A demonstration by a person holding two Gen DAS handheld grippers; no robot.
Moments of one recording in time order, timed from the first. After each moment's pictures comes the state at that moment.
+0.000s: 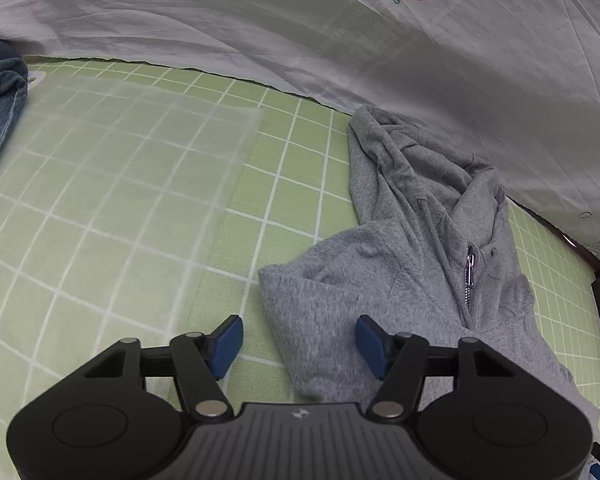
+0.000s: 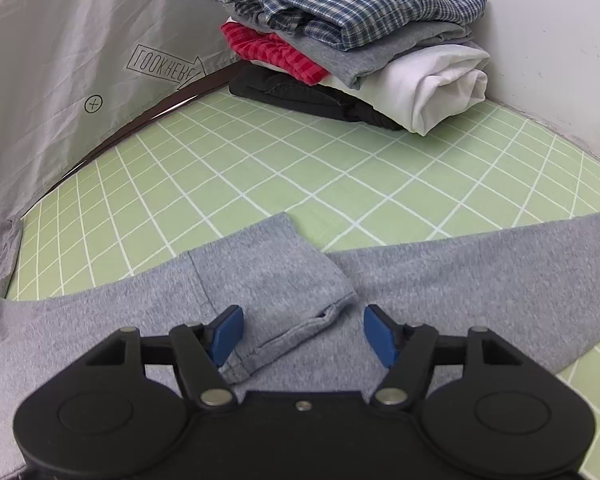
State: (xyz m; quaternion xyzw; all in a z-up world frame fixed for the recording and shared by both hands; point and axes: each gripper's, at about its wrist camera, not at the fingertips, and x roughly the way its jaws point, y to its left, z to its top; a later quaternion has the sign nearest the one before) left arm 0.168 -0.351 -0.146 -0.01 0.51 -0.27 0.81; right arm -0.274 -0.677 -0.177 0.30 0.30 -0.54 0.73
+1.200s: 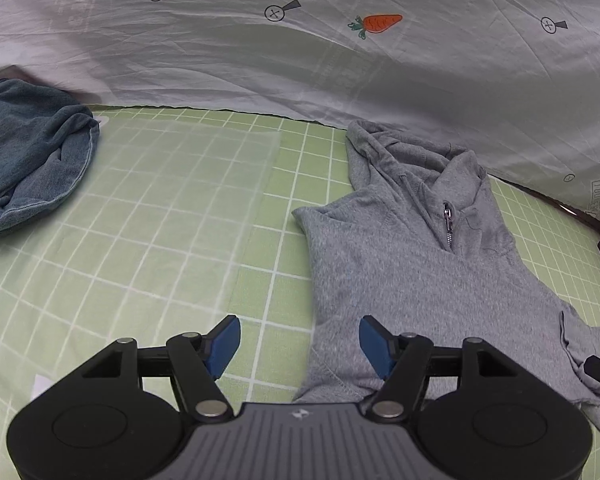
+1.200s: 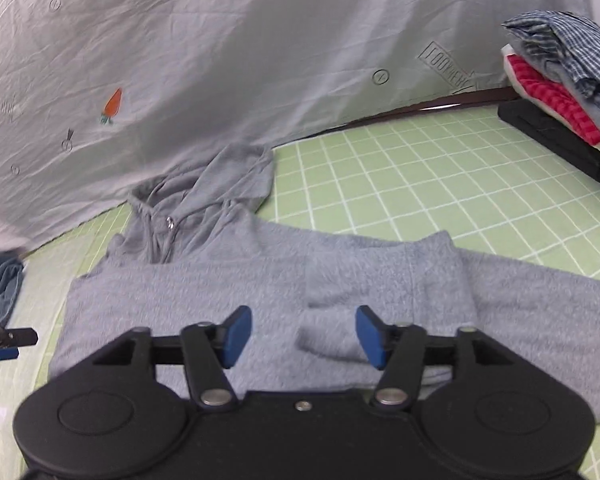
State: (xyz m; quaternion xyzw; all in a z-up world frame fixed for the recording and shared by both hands) left arm 0.063 -0.295 -0.092 0.06 0.45 -0.25 0.86; right arm -0.170 -0.558 -0.133 0.22 0.31 -0.29 0.88
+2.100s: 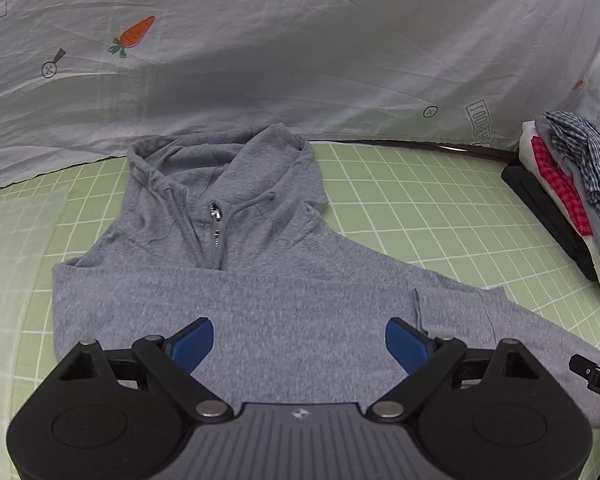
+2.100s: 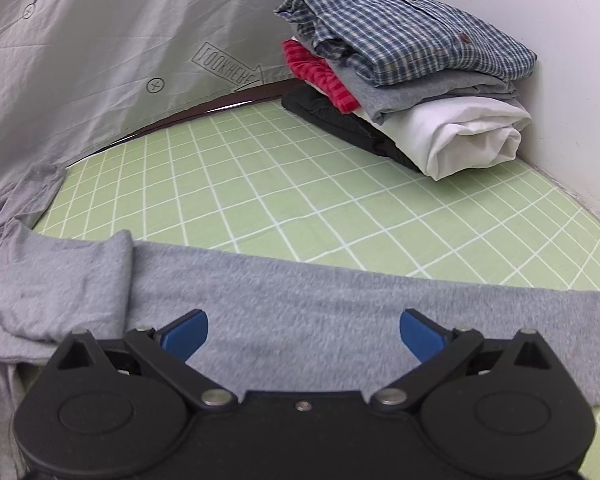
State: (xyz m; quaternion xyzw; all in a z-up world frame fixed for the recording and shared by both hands) left arm -0.014 -0.477 -0.100 0.14 0.41 -0.39 0.81; right arm -0.309 -0.680 -0.171 0.21 0.32 -0.48 0.79
